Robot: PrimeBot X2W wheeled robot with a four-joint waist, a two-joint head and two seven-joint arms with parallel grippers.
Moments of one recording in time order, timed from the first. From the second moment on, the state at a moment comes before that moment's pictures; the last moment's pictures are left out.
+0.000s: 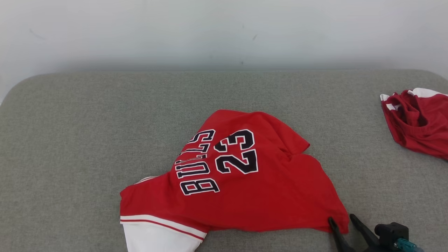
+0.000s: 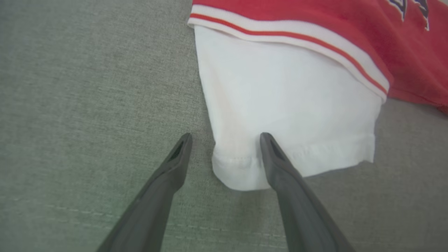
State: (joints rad) left arm 0.13 0.05 -0.08 0.44 -0.31 -0.11 -0.26; right arm -0.12 -0.36 0.36 0.58 0.54 0.13 -0.24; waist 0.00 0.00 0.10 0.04
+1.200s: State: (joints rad) left arm -0.66 0.29 -0.17 0.07 -0.48 -0.13 -0.01; right arm -0.60 -0.42 0.21 0.16 0.73 0.13 -0.06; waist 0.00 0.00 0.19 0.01
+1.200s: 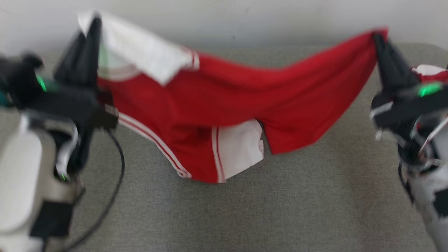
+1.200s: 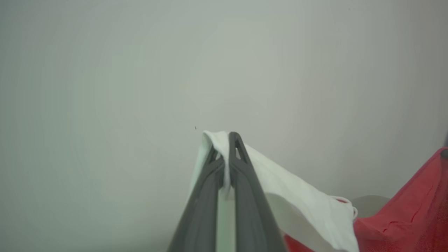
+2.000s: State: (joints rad) left arm -1.88 0.37 -0.38 0.74 -0.62 -0.13 0.04; right arm -1.67 -0.40 0.37 0.68 0.83 0.13 0.09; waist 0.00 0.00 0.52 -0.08
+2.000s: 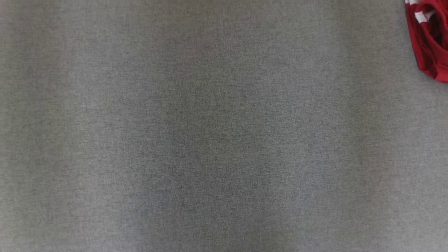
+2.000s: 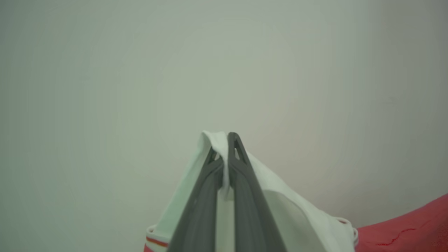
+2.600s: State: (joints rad) left arm -1.94 0.34 -0.50 0.91 -0.73 -0.13 -0.15; right arm -1.72 -0.46 0.51 0.76 0.92 0.13 0.02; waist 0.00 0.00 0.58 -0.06
